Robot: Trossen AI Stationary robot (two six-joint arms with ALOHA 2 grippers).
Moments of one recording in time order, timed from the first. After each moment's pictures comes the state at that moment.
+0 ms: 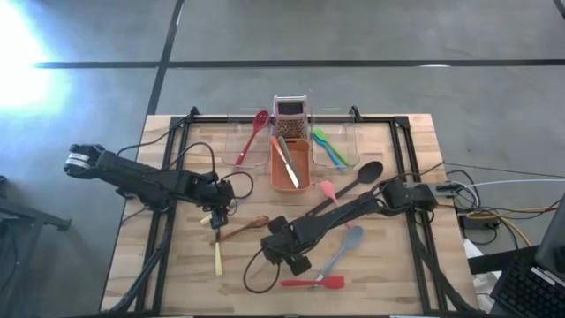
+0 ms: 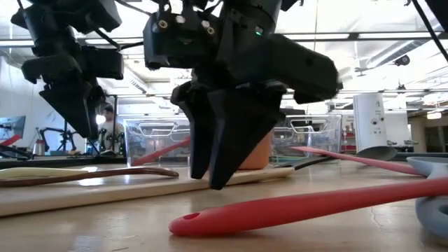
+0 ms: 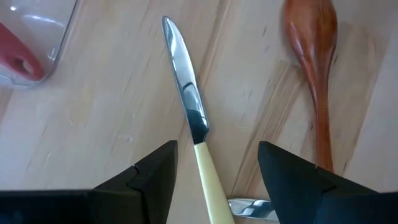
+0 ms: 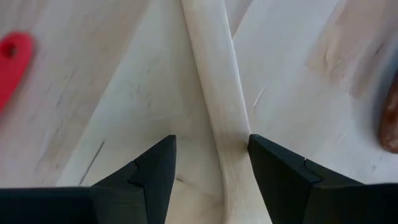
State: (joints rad) left arm -0.15 1.12 0.65 -0.69 -0.15 -0.45; right arm 0.33 2.31 1.83 -0.78 0.03 -0.16
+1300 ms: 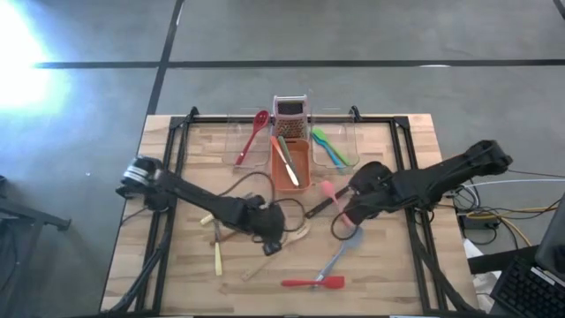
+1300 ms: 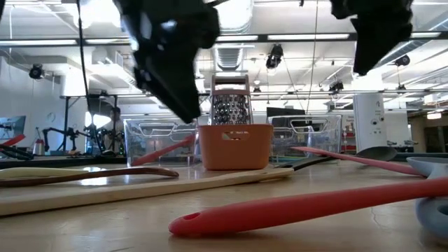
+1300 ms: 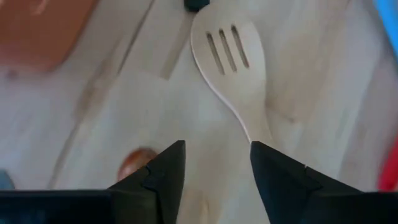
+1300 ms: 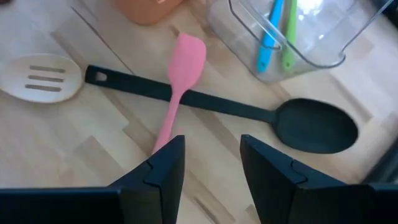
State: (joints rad) left arm -0.32 1.78 1.30 -0.63 -0.24 -0.69; right arm 0.33 1.29 1.10 -1.20 0.45 1.05
